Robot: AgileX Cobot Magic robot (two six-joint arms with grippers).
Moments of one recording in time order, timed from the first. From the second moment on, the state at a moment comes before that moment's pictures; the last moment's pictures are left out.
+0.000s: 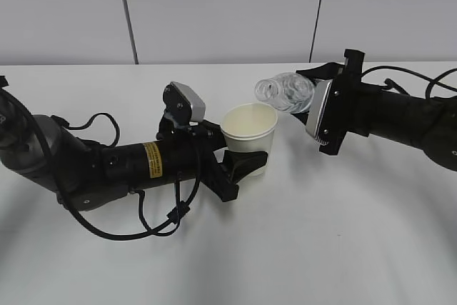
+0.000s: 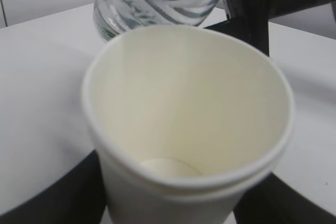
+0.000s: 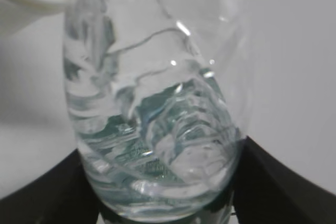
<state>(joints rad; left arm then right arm) -0.48 2.21 -0.98 0.78 -1.04 -0.39 0.09 2.01 -0.92 -0.67 -0.83 -0.75</state>
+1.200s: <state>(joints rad) -0.48 2.21 -0.98 0.78 -1.04 -0.39 0.09 1.97 -0.92 -0.67 -0.83 -0.92</state>
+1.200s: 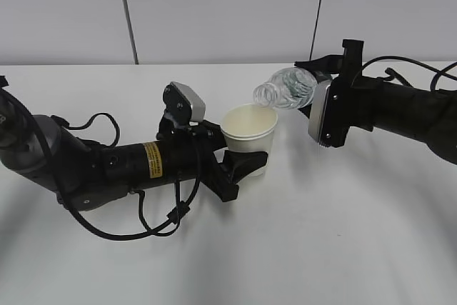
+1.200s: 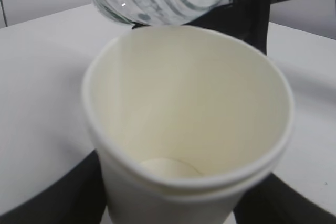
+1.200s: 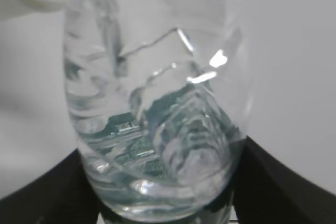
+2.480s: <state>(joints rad) -0.49 2.21 -0.98 0.81 -1.04 -0.40 0.09 1.97 -0.93 -0.64 -0.85 -1.08</state>
